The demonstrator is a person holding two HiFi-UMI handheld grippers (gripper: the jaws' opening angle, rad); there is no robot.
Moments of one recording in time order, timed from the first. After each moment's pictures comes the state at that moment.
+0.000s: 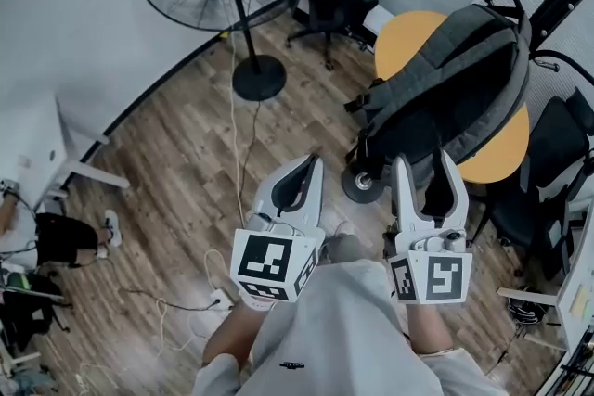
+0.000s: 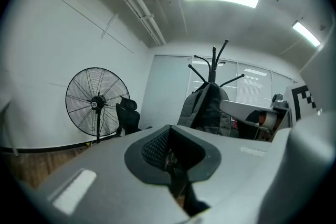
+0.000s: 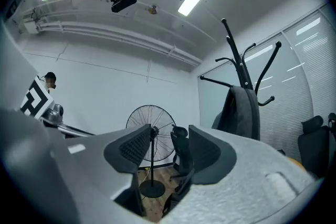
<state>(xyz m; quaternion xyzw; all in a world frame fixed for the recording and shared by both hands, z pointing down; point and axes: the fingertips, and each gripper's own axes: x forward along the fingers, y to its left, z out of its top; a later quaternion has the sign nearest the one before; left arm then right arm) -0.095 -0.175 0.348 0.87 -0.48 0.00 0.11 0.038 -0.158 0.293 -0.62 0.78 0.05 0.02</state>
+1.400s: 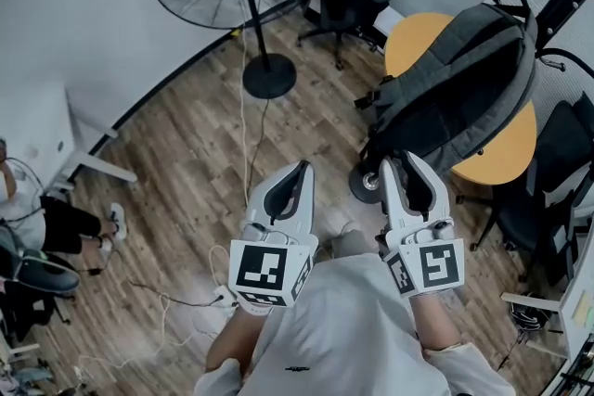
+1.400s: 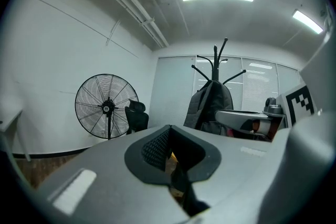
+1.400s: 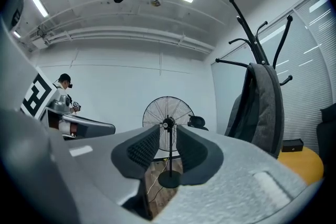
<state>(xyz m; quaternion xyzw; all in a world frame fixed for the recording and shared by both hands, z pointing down) -0.125 -0.151 0.356 0.85 -0.52 0.01 0.09 0.001 -0.153 0.333 -0.55 0.84 0.01 0.00</state>
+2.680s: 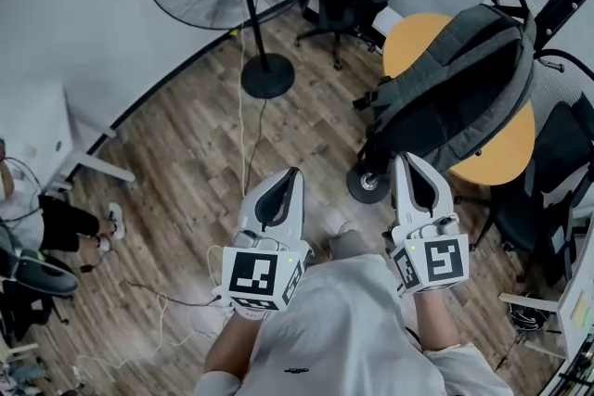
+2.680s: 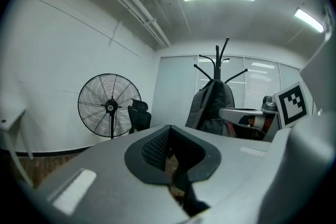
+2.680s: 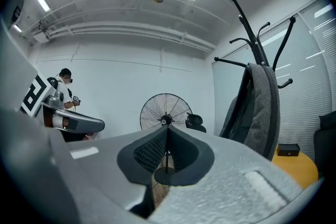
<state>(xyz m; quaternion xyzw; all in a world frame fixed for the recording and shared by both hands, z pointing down) -0.136 -0.144 0.365 0.84 -0.53 0.01 0.09 0.017 -0.160 0.338 -0.55 0.83 0.01 -0.03</state>
